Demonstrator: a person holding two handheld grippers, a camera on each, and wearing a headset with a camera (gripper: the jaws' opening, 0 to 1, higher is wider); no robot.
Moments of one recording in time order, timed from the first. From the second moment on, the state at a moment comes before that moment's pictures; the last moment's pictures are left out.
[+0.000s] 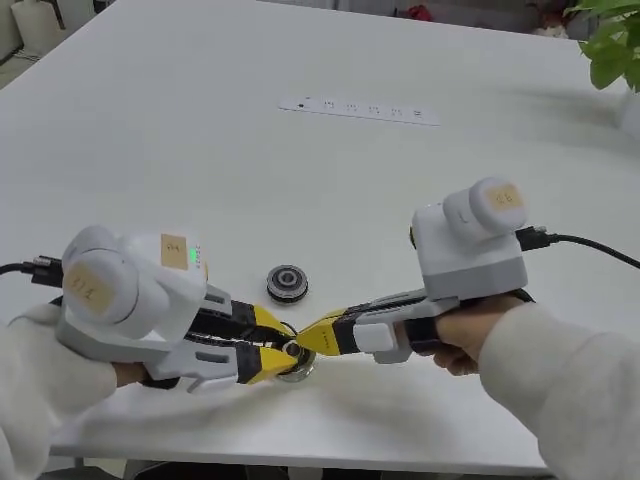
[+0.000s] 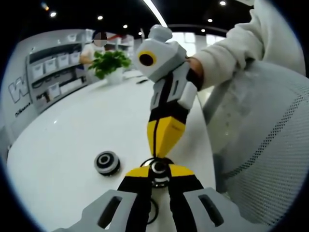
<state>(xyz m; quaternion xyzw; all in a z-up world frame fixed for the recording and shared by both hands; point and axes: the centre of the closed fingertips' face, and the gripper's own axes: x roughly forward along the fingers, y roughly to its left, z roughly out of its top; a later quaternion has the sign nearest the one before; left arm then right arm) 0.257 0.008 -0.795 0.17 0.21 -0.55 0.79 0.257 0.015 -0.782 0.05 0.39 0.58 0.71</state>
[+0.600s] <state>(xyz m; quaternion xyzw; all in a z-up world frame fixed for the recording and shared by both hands) 0.250 0.011 -0.785 0.18 0.21 -0.55 0.79 0.268 0.007 -0.786 0.04 0.40 0.56 0.73</state>
